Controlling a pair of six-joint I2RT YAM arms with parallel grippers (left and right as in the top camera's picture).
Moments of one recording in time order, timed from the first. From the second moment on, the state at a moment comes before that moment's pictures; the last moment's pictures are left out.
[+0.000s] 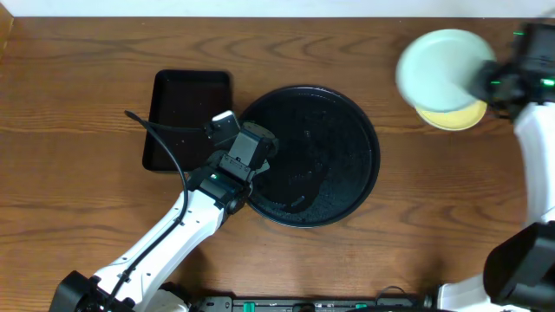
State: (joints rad) left arm -0.55 1.37 0.84 -0.42 -0.37 -0.87; right arm -0.26 1.69 1.51 -0.76 0.05 0.36
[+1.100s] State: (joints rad) left arm -0.55 1.37 0.84 -0.39 -0.38 -0.87; right arm -0.35 1.87 1.51 -0.66 -0.37 0.45
